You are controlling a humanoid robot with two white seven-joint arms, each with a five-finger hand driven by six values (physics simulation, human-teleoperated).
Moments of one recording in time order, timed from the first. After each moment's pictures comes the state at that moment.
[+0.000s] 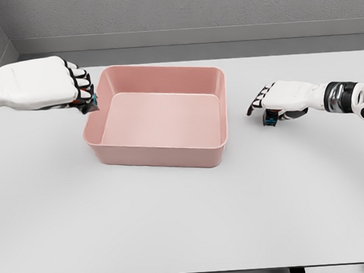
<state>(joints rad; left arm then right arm) -0.96 1.10 -0.87 -1.76 -0.35 -0.61 -0.35 -0.82 -0.73 0.85 -1.20 0.59 -0.61 0.42</state>
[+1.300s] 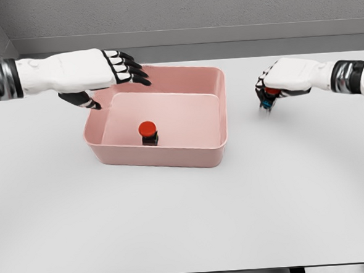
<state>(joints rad) -1.02 0.93 -0.97 -1.54 -0.21 -0.61 -0.40 -0.87 -0.74 0.78 -1.23 0.58 -0.61 0.45</state>
